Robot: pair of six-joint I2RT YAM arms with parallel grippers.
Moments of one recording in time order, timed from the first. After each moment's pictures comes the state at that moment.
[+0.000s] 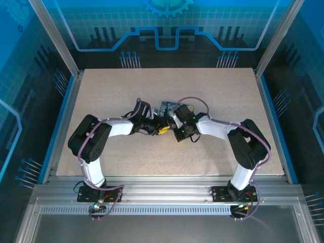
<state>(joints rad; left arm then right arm) -0.45 1.84 0.92 0.13 0.68 -1.11 0.63 1.75 1.05 -0.49 -0.07 0.17</state>
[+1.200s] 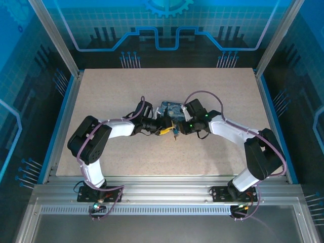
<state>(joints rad) -0.49 1.82 0.91 0.20 0.70 -0.97 0.55 1.57 1.02 -0.50 -0.09 0.23</state>
